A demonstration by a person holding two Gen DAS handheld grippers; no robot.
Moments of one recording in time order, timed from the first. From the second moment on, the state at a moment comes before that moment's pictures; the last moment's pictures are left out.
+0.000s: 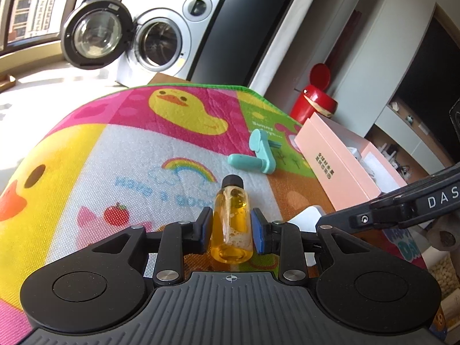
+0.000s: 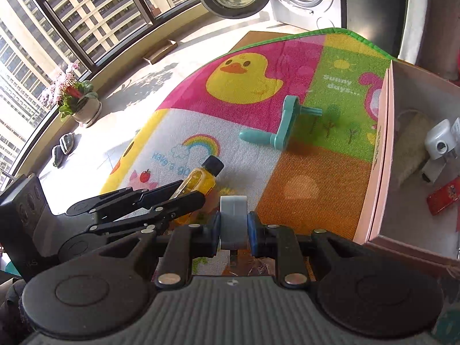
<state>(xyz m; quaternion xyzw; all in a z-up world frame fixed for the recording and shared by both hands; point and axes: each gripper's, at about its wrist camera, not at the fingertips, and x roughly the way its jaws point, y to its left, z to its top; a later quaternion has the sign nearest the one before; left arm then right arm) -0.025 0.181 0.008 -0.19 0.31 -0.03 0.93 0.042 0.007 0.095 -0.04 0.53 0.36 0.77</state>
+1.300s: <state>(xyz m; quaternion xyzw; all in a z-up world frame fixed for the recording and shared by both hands) 0.011 0.065 0.020 -0.05 0.38 -0.06 0.92 -0.053 -0.127 0.044 -0.08 0.35 0.24 0.90</state>
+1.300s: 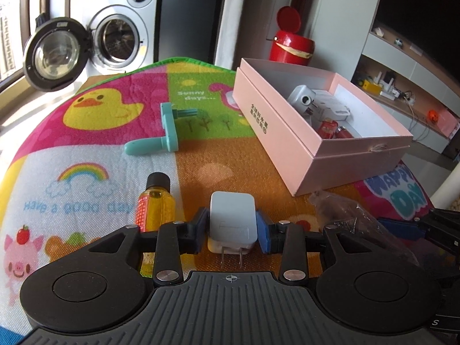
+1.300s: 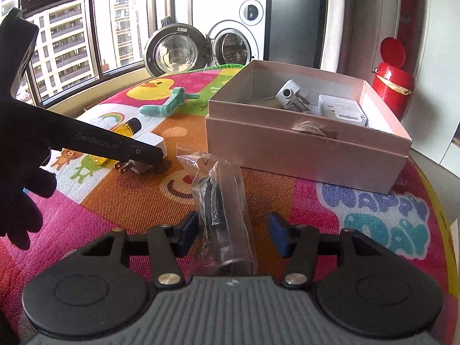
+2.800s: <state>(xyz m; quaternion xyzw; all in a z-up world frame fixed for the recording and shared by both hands) 0.021 0.134 0.081 -0.12 0.31 -0.06 0.94 -0.009 -0.180 0.125 -0.11 0.28 0.16 0.94</state>
